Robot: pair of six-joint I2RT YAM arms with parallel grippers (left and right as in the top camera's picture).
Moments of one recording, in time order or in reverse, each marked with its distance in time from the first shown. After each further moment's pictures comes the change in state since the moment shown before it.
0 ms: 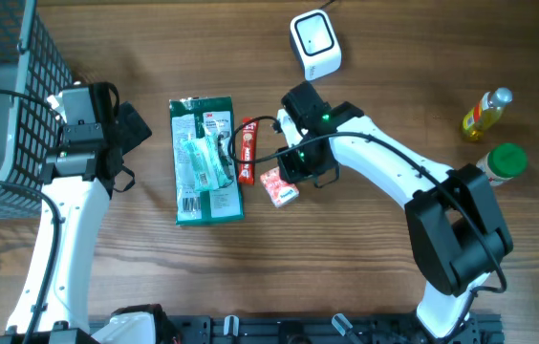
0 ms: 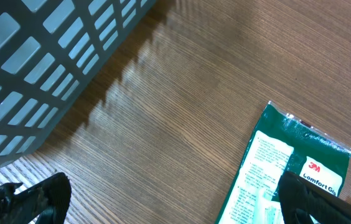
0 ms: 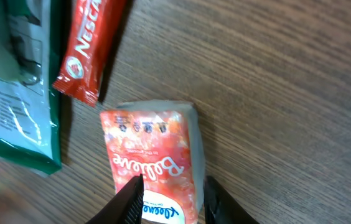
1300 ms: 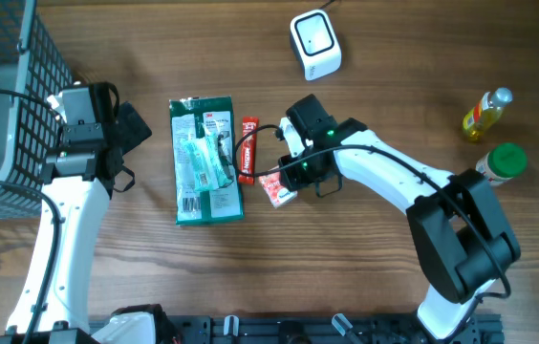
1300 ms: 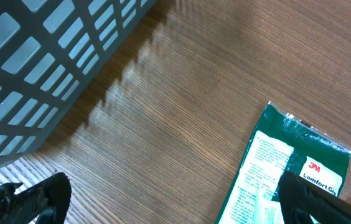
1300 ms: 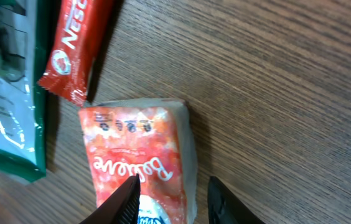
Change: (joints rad) left arm 0.000 0.000 0.000 0.000 0.000 0.000; right arm 0.003 -0.043 -0.134 0.165 -0.012 0.003
